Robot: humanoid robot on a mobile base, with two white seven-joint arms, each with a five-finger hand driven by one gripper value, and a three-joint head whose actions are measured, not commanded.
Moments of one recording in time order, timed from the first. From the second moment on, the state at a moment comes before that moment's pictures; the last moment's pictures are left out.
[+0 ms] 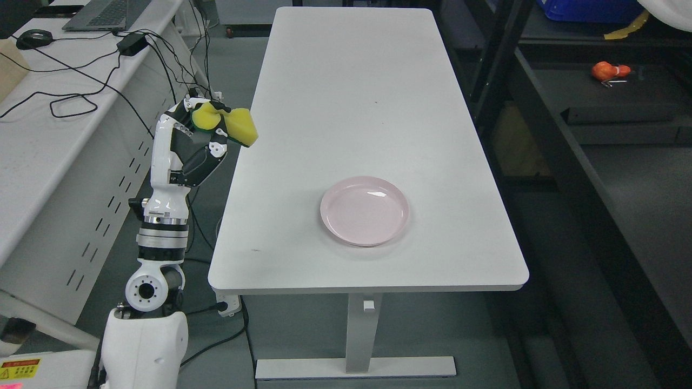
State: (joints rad) left arm -0.45 0.00 0.12 -1.44 0.00 -0.45 -0.15; right arm -0.08 0.00 -0.21 0.00 -0.11 0.08 -0.07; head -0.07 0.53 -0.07
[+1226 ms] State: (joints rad) left arm -0.46 0.00 0.10 -1.51 -0.03 -0.42 -0.17; right arm -0.07 0.00 -0.21 0.00 -0.11 0.08 -0.07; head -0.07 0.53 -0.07
